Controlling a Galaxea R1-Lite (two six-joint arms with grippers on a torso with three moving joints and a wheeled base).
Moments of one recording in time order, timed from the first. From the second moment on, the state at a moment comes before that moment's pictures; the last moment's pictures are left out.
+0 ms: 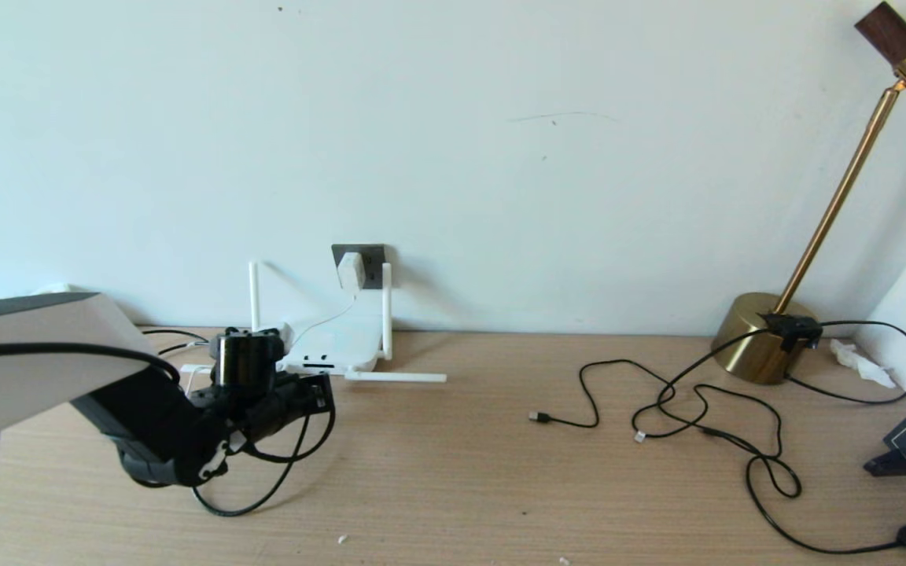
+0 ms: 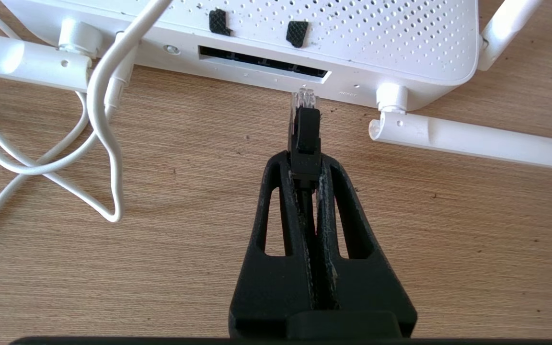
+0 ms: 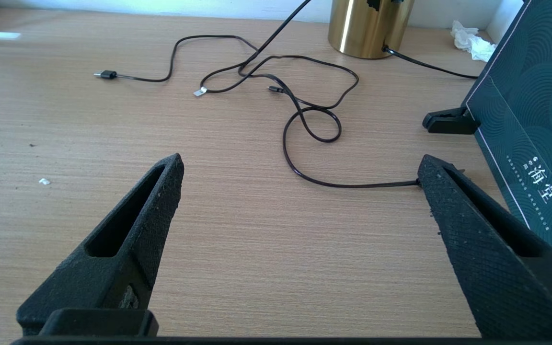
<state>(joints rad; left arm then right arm) -0.17 2.18 -0.80 -0.90 0.07 -0.20 0.01 0.00 -0.05 0.13 0.00 -0.01</state>
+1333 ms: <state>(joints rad) -0.16 2.22 -0.85 -0.89 0.07 -0.15 0.01 0.00 -0.05 0.13 0.00 -0.01</state>
